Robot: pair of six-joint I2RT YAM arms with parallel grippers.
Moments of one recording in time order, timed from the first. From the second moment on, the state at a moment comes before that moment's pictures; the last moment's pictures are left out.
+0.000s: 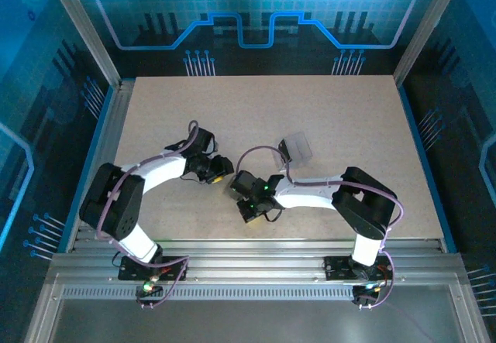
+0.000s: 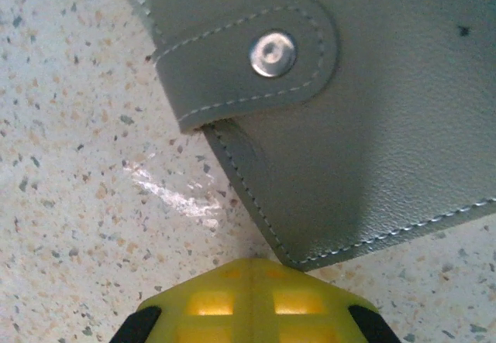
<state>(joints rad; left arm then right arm) -0.36 1.64 0.89 -0.37 0.40 -0.75 1.02 1.79 1.03 -0.46 0.00 0.54</state>
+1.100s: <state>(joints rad) -0.49 1.29 0.68 -0.30 0.33 -0.89 0.79 1.69 1.07 -0.52 0.09 0.47</state>
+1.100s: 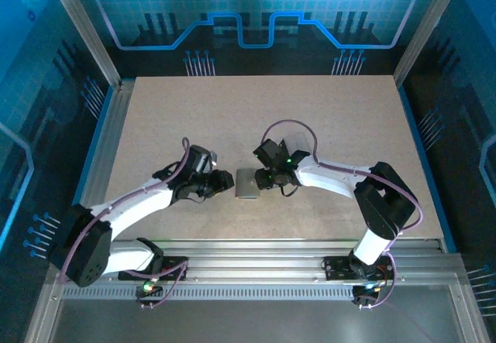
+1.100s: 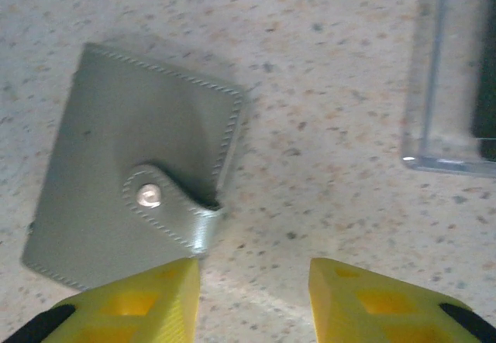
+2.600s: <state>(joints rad) -0.46 1.67 0.79 -0.19 0.41 -0.79 0.92 1.96 1.32 -0.61 0.27 0.47</state>
